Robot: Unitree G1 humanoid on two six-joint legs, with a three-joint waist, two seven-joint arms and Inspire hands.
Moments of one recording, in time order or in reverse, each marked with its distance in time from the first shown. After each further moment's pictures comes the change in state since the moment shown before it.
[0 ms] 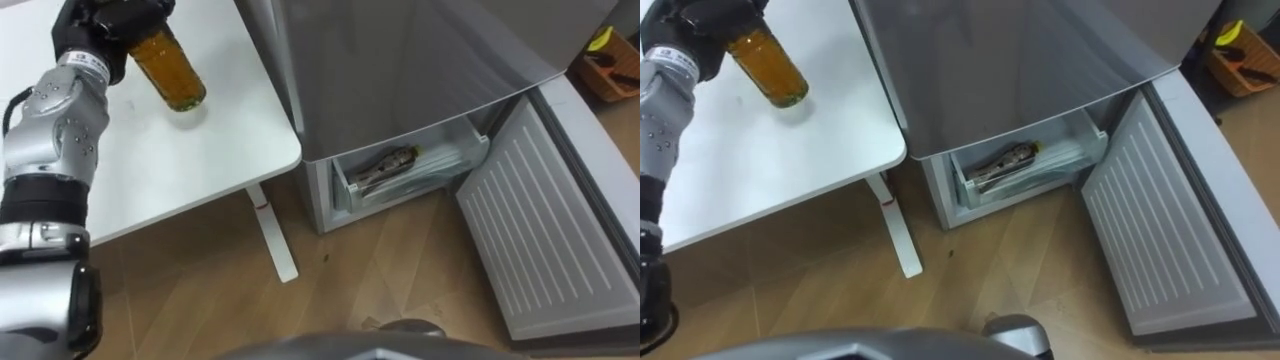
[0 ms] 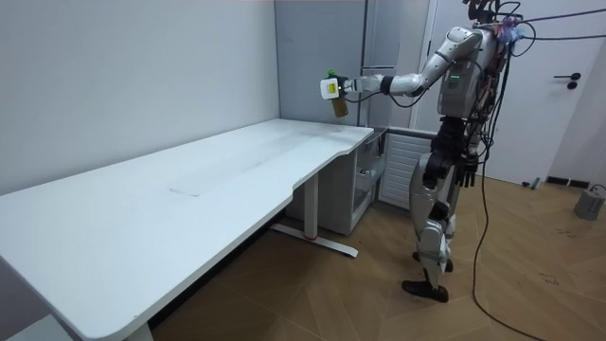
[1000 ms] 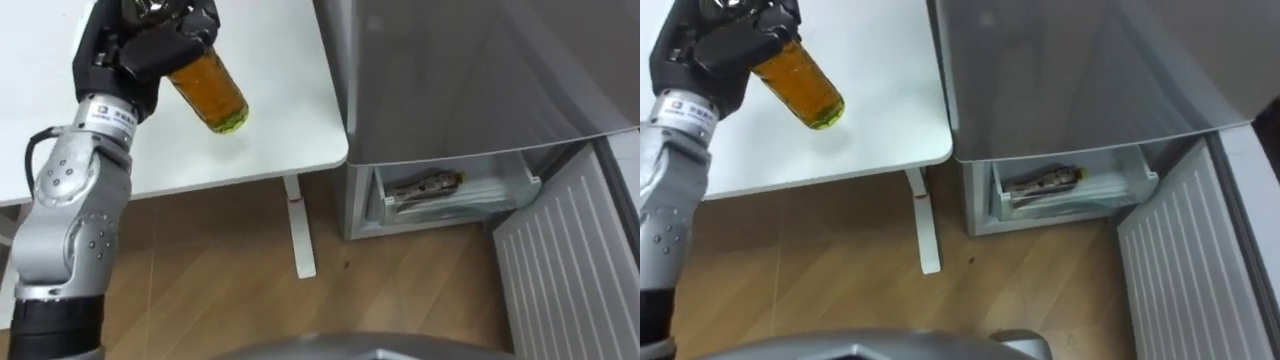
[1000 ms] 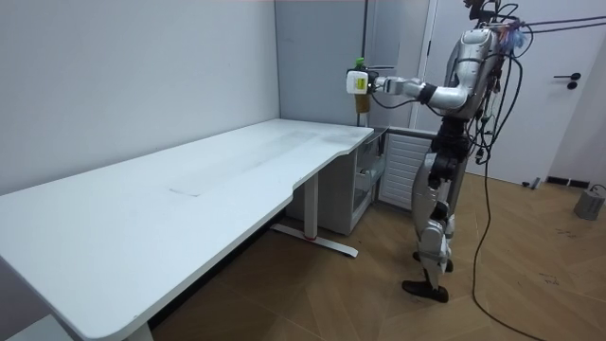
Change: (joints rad) left arm 0.475 -0.116 0.001 -0.699 -0.048 -0.001 -0.052; right arm -0.046 0.023 0.096 -0.001 0.013 0.025 -0.005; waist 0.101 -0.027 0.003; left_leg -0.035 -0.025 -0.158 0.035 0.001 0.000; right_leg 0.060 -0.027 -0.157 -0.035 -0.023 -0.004
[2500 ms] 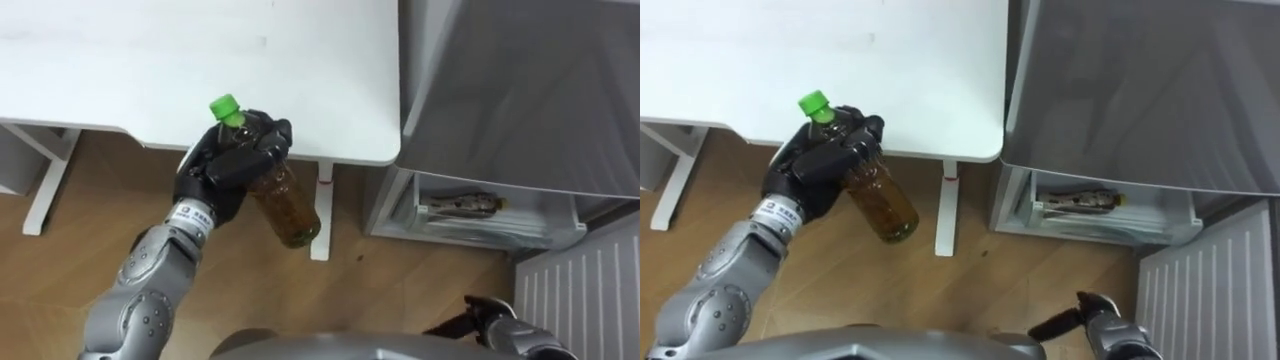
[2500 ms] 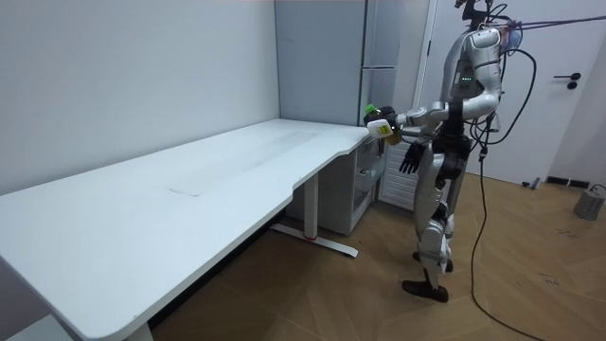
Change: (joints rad) left arm 0.215 -0.091 -0.236 0.191 -0.110 -0.002 -0.074; right arm -0.153 0.002 0.168 -0.040 0.271 -0.110 -0.046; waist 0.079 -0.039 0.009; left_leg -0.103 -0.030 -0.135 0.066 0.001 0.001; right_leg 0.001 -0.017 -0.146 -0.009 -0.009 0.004
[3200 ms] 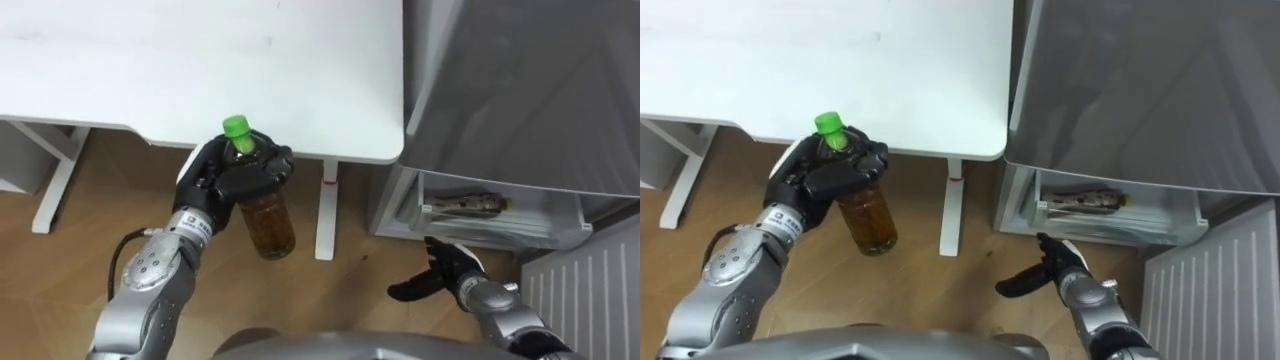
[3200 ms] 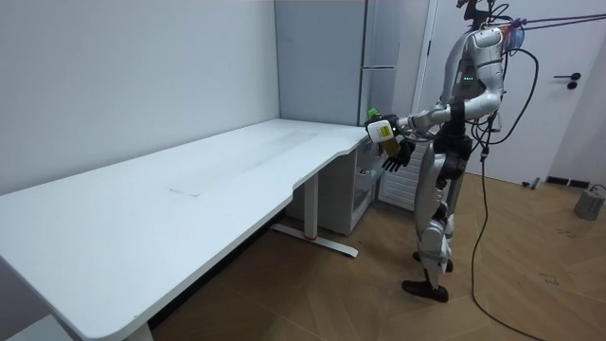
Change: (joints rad) left arm 0.000 -0.005 -0.008 0.055 0.316 -0.116 -0.007; right arm 0.003 0.011 0.139 -0.176 0.007 -0.103 0.075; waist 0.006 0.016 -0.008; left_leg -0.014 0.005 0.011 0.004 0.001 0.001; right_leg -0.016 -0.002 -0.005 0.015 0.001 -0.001
